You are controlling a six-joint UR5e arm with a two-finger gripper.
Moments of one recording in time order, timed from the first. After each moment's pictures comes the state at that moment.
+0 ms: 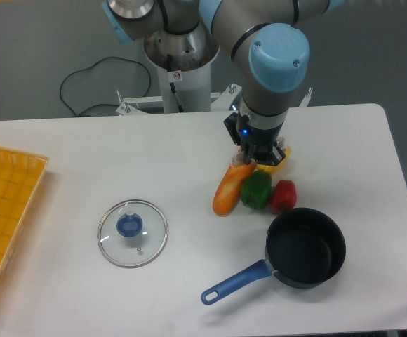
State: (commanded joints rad) arm 2.56 -1.83 -1.38 -1.57 1.55 1.29
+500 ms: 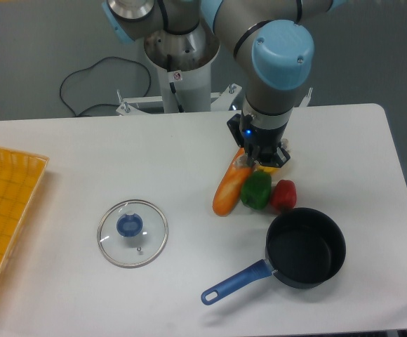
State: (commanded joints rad) arm 2.57 -1.85 -1.31 -1.56 1.54 1.29
